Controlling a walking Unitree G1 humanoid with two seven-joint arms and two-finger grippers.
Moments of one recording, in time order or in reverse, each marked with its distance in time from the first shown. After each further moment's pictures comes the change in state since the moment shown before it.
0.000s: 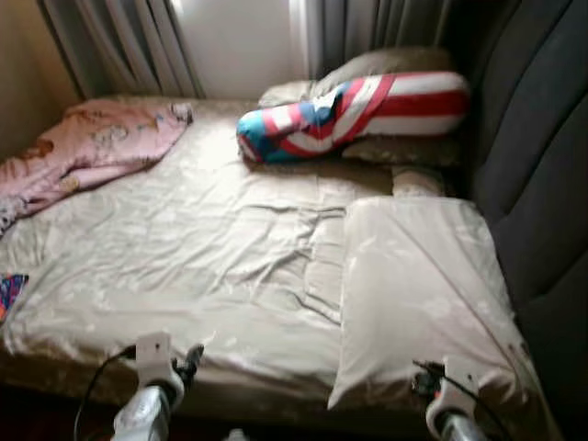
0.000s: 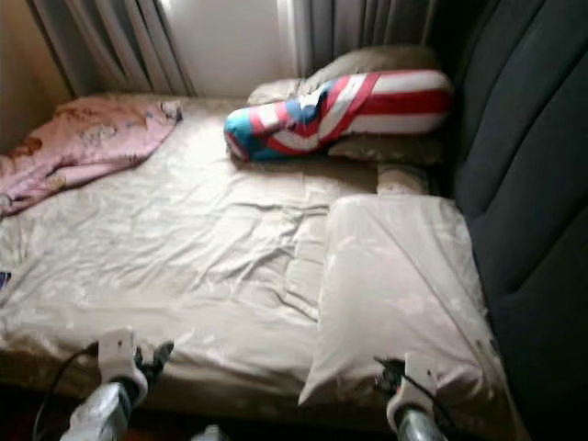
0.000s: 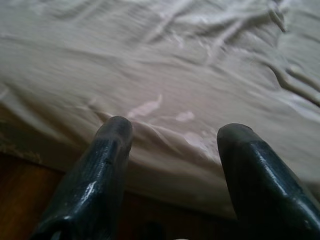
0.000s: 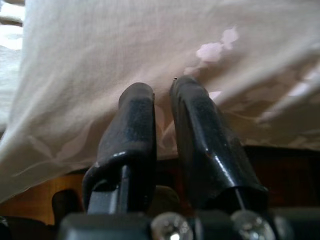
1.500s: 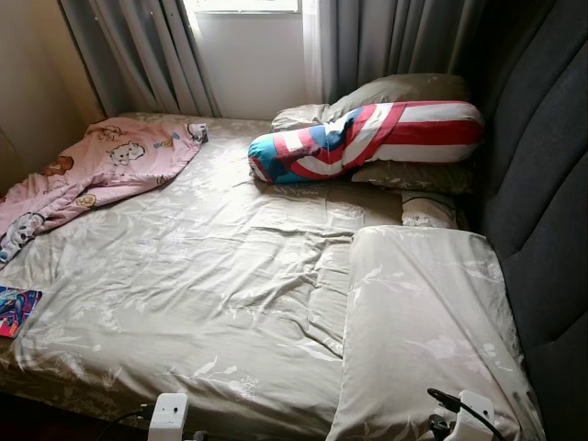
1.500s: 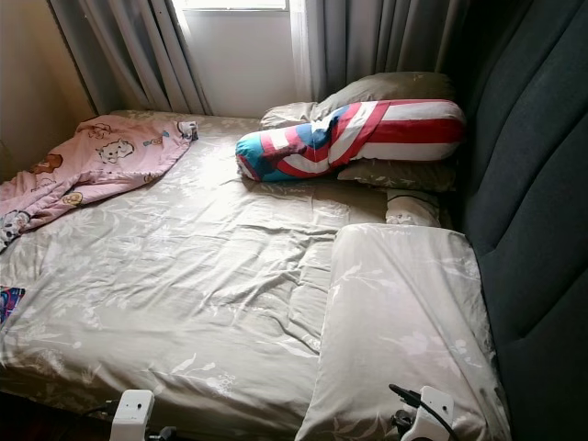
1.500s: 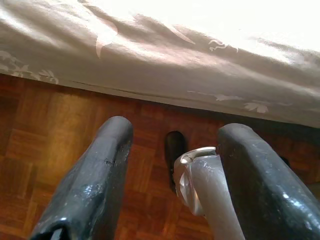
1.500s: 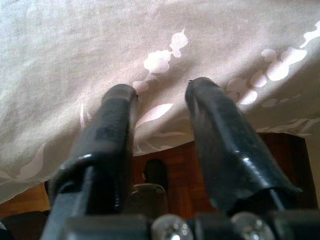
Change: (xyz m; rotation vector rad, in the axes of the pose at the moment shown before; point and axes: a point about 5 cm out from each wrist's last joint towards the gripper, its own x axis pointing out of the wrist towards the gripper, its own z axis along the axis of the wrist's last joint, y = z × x) left arm -0.033 0.005 -0.079 0.182 0.398 -0.005; right arm -0.013 -0.026 -0.033 0.076 0.170 -0.162
